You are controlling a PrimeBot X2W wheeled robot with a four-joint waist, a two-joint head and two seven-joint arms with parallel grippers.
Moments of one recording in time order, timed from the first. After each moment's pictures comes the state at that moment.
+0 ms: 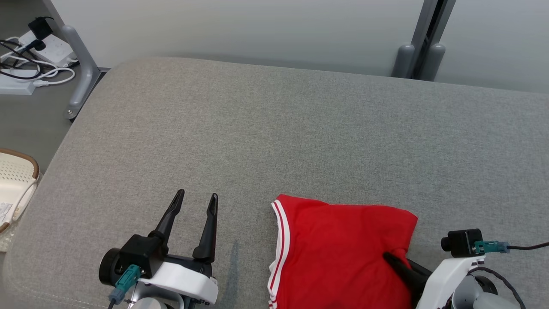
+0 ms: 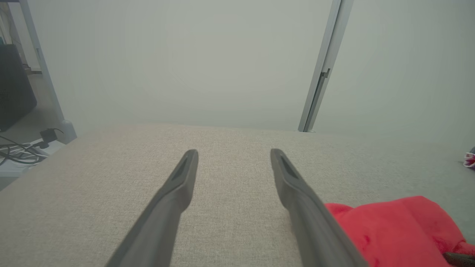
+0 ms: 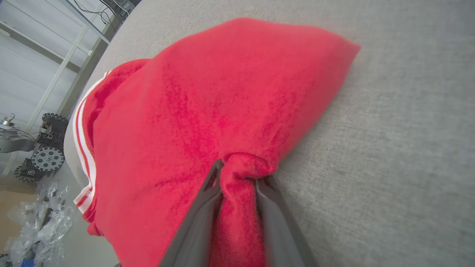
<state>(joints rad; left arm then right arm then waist) -0.09 0.05 -0.22 0.21 -0.25 -0.03 -0.26 -0.35 -0.47 0.90 0.46 1.20 0.13 -0.04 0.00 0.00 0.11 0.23</state>
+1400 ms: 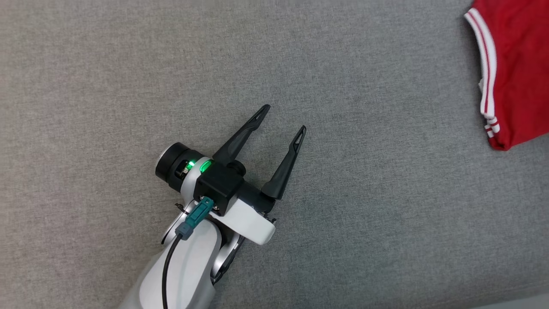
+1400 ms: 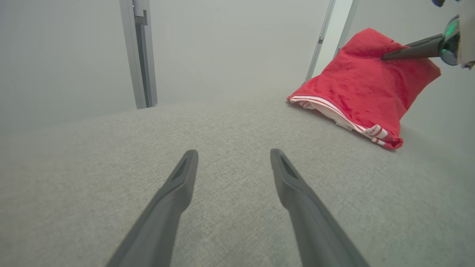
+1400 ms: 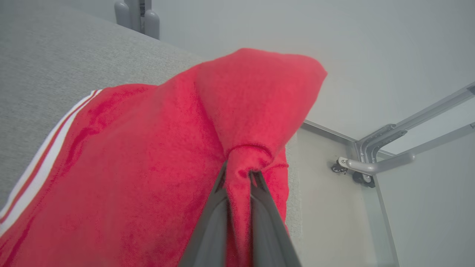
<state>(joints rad) -0.46 0.05 -0.49 0.22 -0.16 -0.06 -0.26 -1.09 -1.08 1.12 0.58 1.01 0.13 -0.18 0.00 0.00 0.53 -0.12</state>
